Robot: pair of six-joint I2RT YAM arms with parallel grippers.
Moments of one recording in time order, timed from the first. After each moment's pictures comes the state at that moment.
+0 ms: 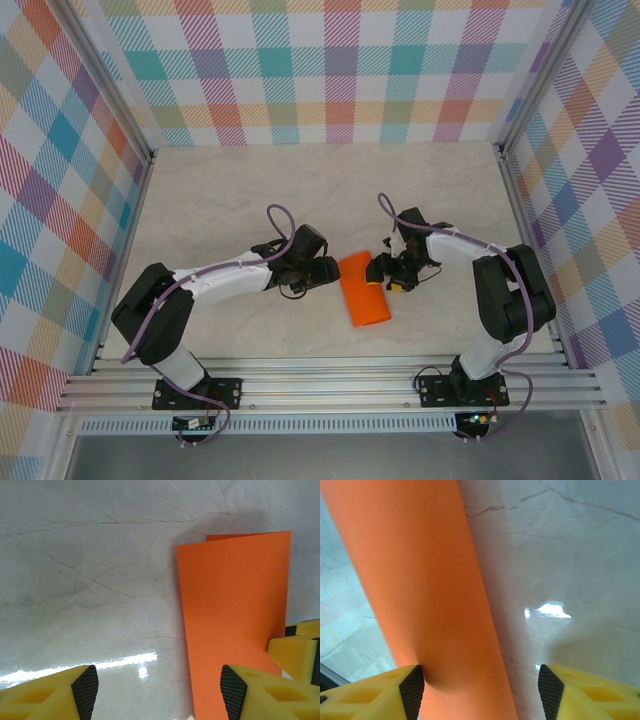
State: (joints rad) left arm -0.79 1.62 1.00 -0.40 0.06 -0.99; right arm 0.35 1.68 0.94 -0.68 -0.51 0.39
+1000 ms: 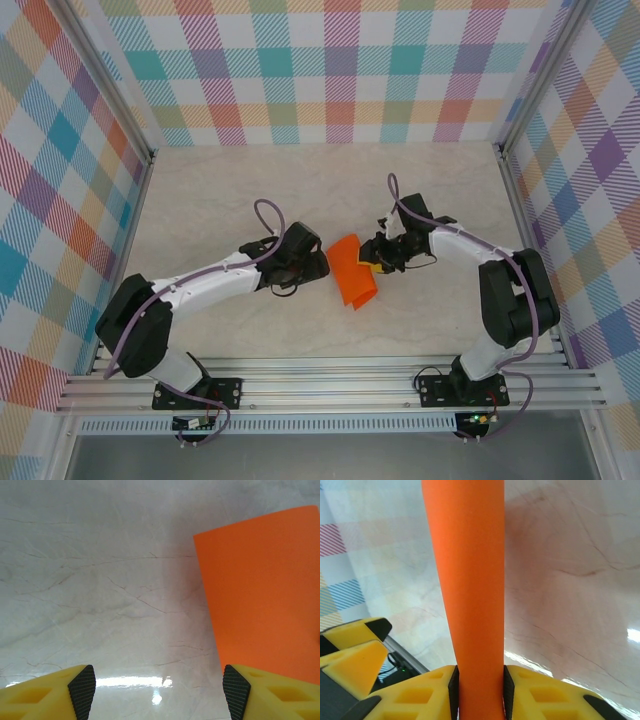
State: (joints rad) left arm -0.79 1.51 1.01 -0.52 -0.09 -0.99; right arm 0.35 1.64 1.00 -0.51 -0.73 0.62
